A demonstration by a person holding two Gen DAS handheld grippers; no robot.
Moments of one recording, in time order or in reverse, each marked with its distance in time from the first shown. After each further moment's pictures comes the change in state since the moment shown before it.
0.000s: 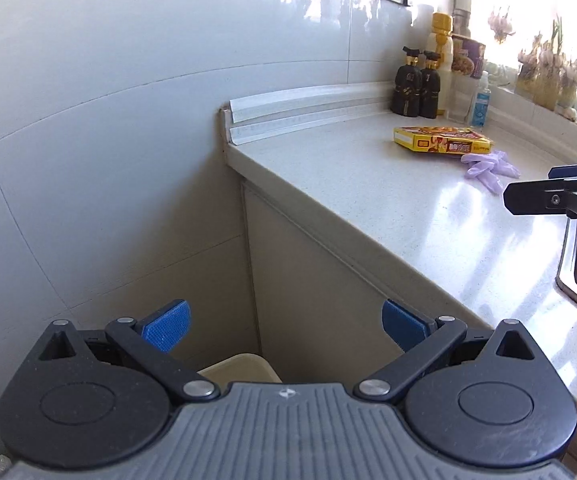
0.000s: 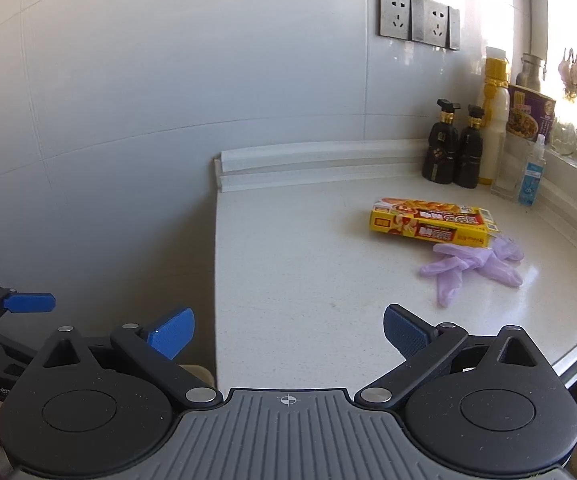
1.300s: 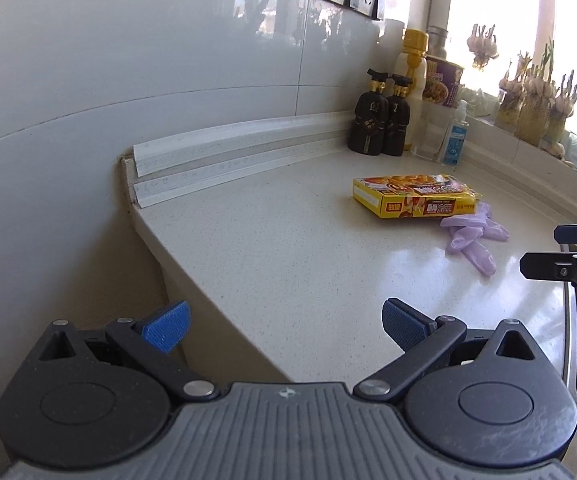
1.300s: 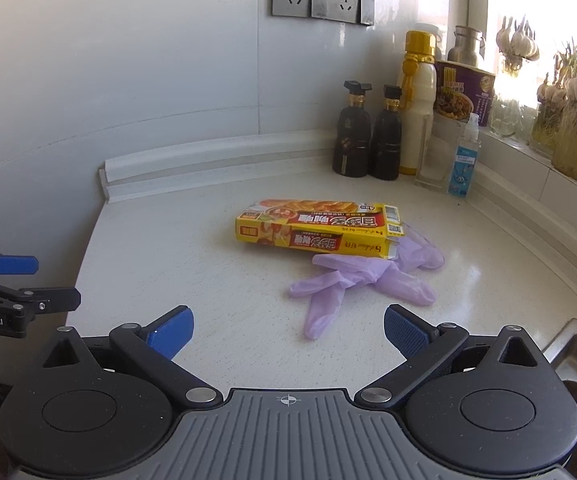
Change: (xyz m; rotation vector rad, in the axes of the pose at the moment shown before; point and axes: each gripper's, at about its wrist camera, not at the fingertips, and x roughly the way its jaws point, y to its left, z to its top) left arm 0.082 -0.022 0.069 0.015 -0.077 -0.164; right arm 0.050 -0.106 0.018 0.030 0.008 -0.122
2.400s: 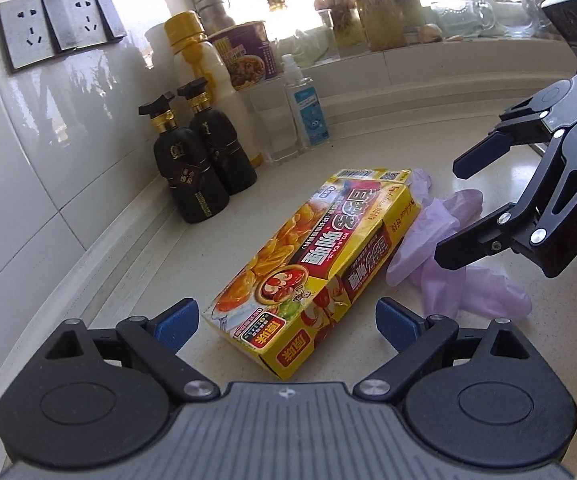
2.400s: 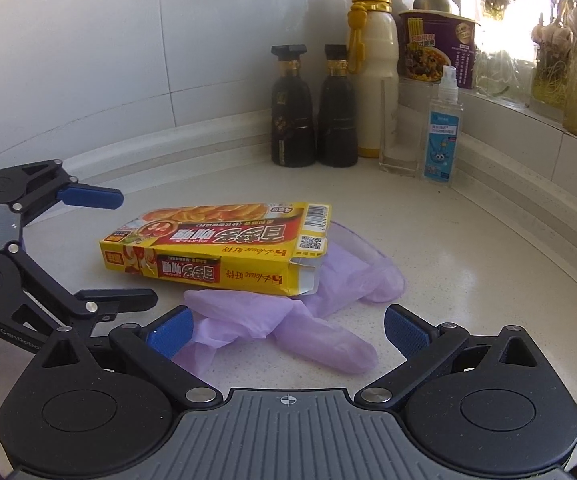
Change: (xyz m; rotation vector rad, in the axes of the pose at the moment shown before) left arm 0.132 -0.097 0.060 0.690 -0.061 -0.234; right arm 0.100 -0.088 0.011 0.063 0.020 0.024
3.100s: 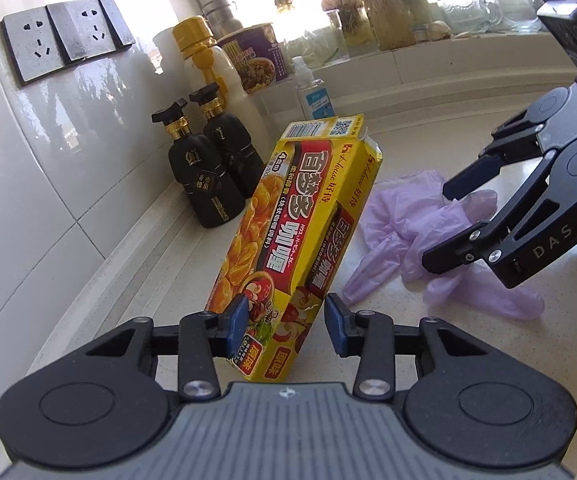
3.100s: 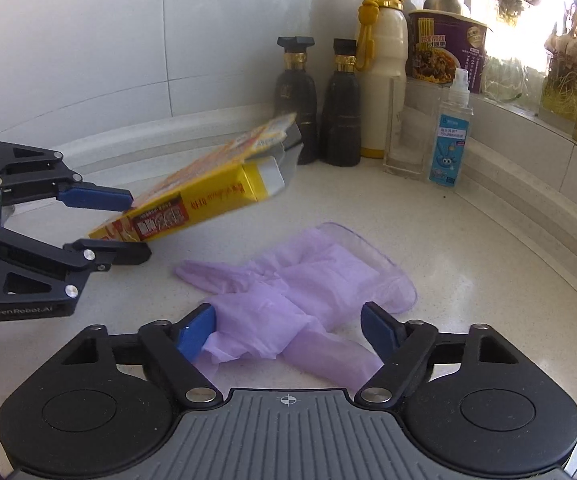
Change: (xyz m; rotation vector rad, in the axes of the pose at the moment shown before) left arm -0.009 0.004 0.006 0.002 0.000 0.045; right arm 0.014 0.009 0.004 -0.013 0.023 -0.045
